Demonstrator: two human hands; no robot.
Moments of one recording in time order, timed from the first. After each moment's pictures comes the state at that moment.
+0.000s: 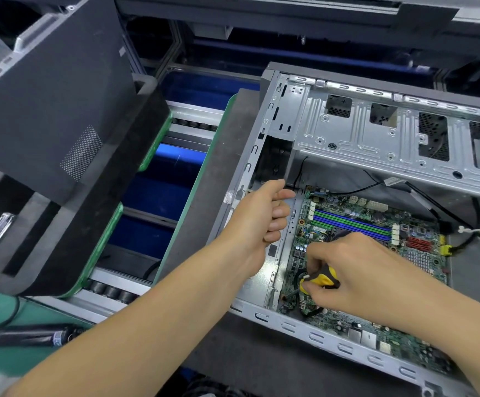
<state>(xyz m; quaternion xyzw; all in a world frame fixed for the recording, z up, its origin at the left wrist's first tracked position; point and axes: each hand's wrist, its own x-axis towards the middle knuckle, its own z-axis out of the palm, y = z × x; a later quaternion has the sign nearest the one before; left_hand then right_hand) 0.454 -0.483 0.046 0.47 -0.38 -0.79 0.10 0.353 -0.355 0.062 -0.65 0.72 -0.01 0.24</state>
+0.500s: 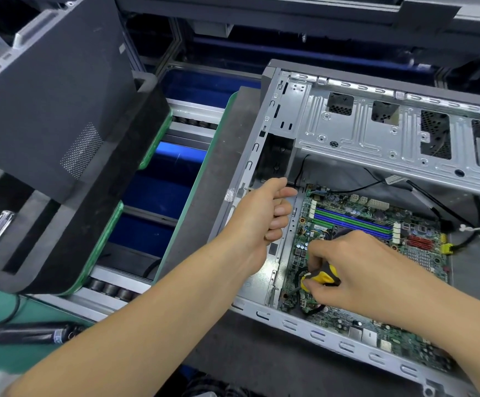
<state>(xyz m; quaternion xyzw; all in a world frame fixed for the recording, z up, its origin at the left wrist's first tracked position) 0.454 -0.483 0.049 0.47 -0.37 -0.80 0.10 0.354 -0.357 0.062 -0.65 0.72 -0.01 0.24</state>
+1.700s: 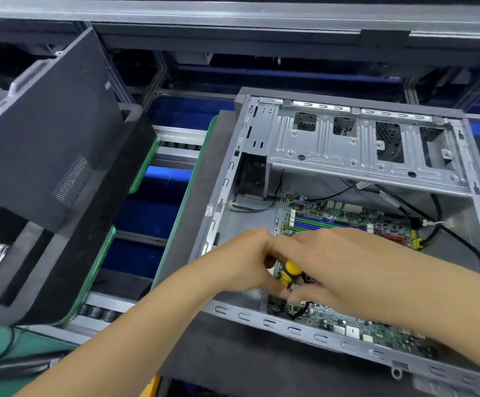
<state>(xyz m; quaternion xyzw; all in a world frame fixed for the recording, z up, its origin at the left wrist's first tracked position) 0.476 -0.472 0.063 0.19 -0.82 -0.51 -0.17 0.360 -0.359 0.112 -0.73 0.65 0.10 0.18</state>
